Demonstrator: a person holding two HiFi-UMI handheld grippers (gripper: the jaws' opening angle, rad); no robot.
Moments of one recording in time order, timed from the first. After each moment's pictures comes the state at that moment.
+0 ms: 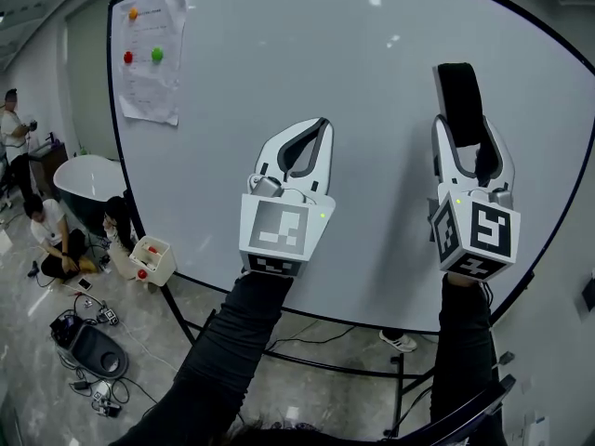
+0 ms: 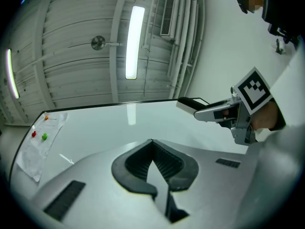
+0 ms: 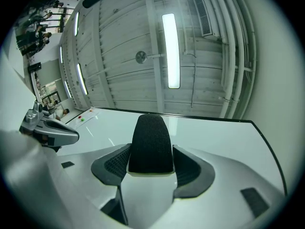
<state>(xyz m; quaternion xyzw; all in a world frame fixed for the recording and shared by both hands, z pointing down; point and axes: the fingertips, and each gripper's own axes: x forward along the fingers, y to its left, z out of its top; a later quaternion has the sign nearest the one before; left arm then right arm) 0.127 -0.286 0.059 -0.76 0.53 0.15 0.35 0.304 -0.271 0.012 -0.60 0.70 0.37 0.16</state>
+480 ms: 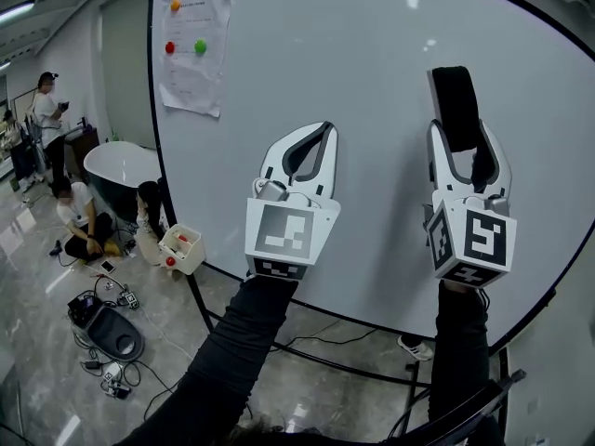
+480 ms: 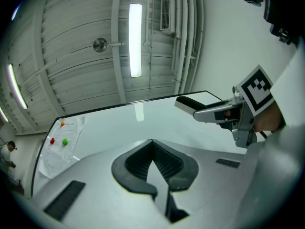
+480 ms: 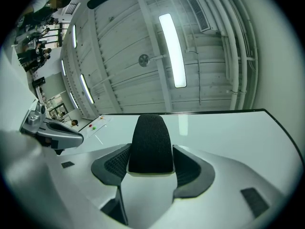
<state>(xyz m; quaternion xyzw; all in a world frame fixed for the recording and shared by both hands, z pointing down) 0.071 -0.287 0.084 -0.74 0.58 0.11 0.32 0.238 -0.277 0.023 -0.55 0.74 0.36 0.18</state>
